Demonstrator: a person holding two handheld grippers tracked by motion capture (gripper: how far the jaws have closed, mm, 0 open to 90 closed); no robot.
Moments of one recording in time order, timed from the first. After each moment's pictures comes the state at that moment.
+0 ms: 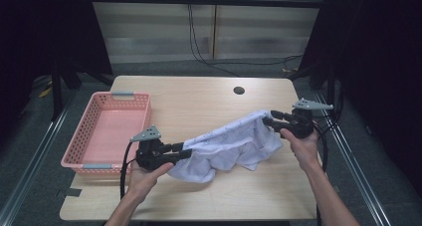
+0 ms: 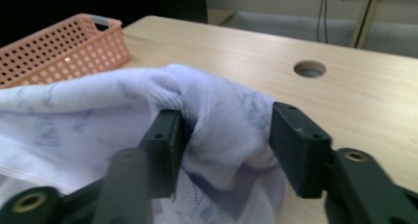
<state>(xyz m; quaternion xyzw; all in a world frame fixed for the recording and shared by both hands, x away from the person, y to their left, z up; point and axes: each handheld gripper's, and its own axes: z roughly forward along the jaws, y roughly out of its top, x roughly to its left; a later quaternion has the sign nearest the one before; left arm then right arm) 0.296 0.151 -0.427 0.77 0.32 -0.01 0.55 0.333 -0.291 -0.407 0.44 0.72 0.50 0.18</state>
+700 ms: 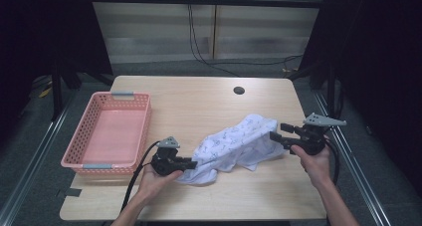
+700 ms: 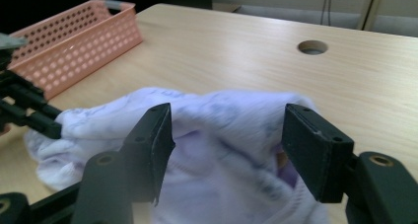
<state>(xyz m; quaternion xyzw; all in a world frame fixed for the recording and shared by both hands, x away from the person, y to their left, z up) 0.308 0.120 -0.485 0.84 0.30 -0.05 0.44 0.288 -0.306 -0.413 0.44 0.73 0.50 0.17</state>
